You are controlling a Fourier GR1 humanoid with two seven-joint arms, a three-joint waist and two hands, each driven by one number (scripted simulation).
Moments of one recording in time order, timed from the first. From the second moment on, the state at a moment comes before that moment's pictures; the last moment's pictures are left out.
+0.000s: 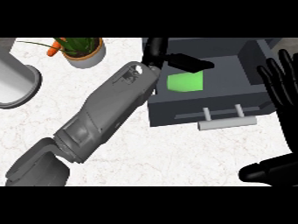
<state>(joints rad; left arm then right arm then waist) -1.29 0.00 -0.57 -0.44 0.70 0.46 -0.42 -0.16 -0.11 -0.10 -2.01 -0.27 0.21 0.15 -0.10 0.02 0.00</state>
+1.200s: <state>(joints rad) -0.89 0.26 -0.43 -1.03 0.80 0.44 -0.36 -0.03 -0.28 -0.08 -2.09 -0.12 0.40 0.15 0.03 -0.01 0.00</state>
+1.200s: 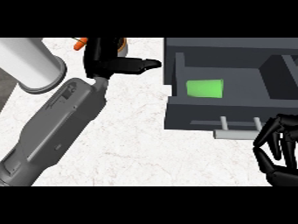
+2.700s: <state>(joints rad) -0.16 0.58 -0.16 -1.48 0.85 0.05 -0.38 -0.30 -0.26 0.22 -1.30 0.76 0.14 -0.23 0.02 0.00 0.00</state>
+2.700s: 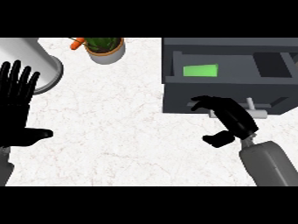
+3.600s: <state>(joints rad) -0.11 0.54 -0.05 -1.44 0.82 -0.10 -0.35 -0.80 -0.23 0.02 -0.46 0.79 0.02 -0.54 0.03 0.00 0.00</state>
